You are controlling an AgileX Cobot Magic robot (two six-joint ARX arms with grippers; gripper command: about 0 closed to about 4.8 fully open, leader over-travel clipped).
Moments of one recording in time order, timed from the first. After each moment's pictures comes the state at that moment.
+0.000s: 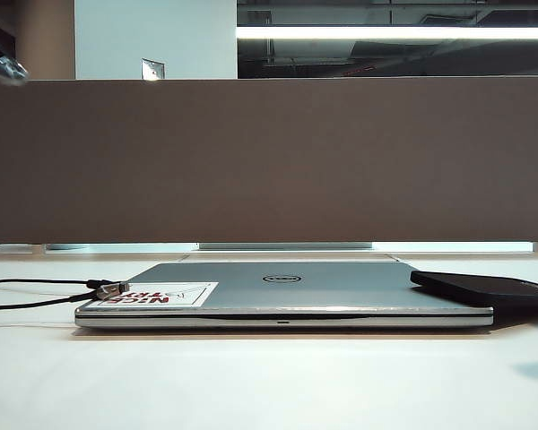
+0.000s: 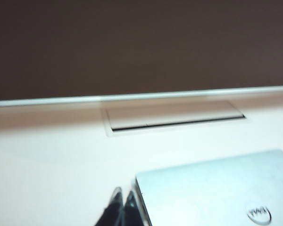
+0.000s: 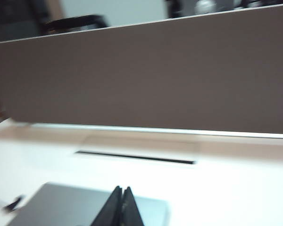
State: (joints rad) left arm -0.19 0.77 0.40 0.28 0.13 -0.06; right arm 0.14 0.45 0.62 -0.14 -0.15 0.13
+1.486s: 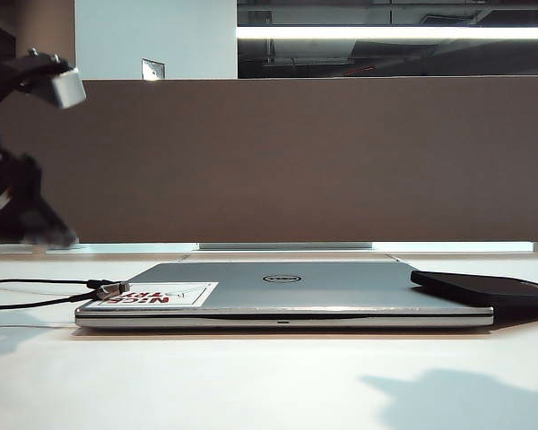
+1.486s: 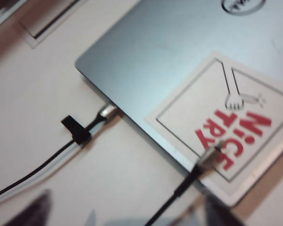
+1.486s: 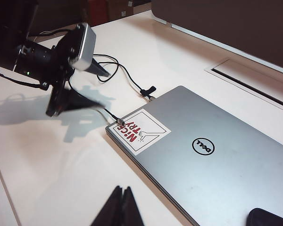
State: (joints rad) left arm -0.30 1.02 0.40 0.06 0.13 0.57; right arm 1.00 0.47 0.62 -0.41 0.16 0.00
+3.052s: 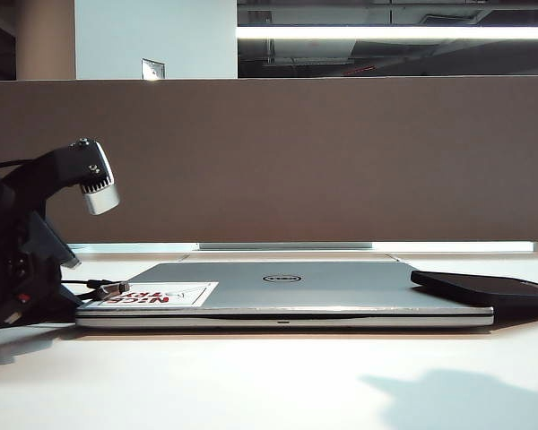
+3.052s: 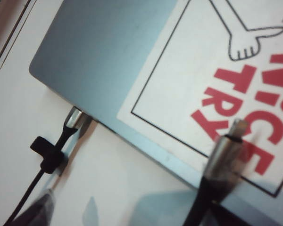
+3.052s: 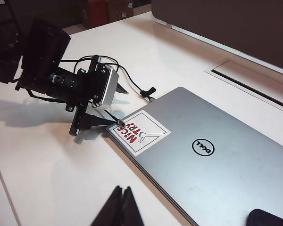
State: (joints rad) left arm -0.30 1.40 0.37 0.44 0.13 0.86; right arm 1.00 0.47 0.62 -0.41 0.16 0.00
